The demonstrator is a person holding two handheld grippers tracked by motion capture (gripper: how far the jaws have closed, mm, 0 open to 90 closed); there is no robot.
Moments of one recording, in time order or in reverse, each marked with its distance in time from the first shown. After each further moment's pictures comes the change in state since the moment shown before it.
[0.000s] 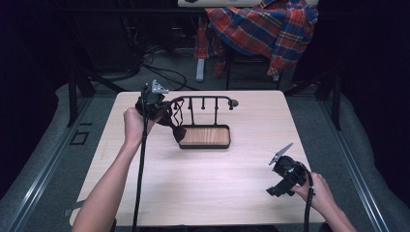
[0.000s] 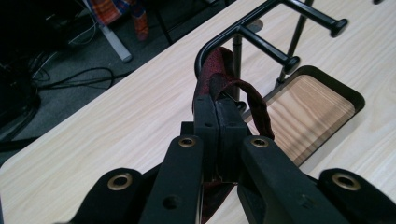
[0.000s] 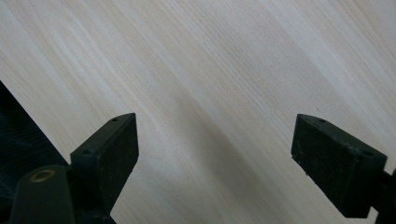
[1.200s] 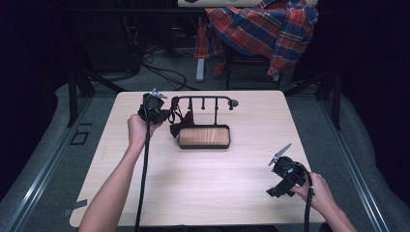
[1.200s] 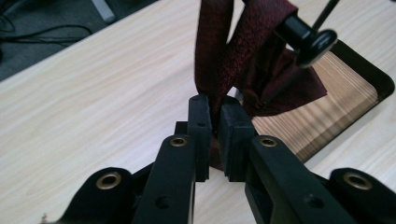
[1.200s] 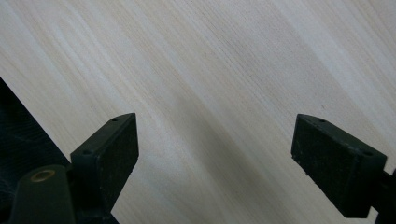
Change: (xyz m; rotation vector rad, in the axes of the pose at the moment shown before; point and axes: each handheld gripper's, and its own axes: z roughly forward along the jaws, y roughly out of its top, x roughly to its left) left arm 0.015 -0.030 0.047 0.101 -0.065 -0.134; right arm 0.000 0.001 0.001 0.040 -0.001 -0.019
